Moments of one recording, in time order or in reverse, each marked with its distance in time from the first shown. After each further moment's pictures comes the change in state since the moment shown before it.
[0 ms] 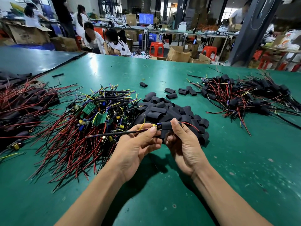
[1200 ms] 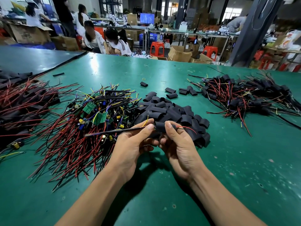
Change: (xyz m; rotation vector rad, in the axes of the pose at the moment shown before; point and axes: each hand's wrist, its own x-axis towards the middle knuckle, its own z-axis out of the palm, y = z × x) left_hand -0.001 -0.002 -0.002 0.170 0.040 0.037; right_hand -0.005 0.012 0.000 -0.009 -0.108 0.006
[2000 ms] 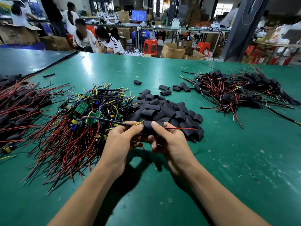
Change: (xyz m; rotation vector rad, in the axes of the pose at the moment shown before) left_hand 0.004 0.005 -0.006 0.027 0.092 -0.010; right_hand -0.012 -0.007 0.013 -0.261 0.073 0.053
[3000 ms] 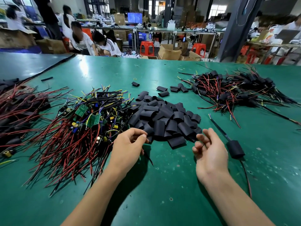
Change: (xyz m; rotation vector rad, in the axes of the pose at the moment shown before) left_hand 0.011 -0.021 -0.010 0.614 0.022 0.212; right_hand -0.019 -0.021 -0.051 0.192 0.684 -0.142
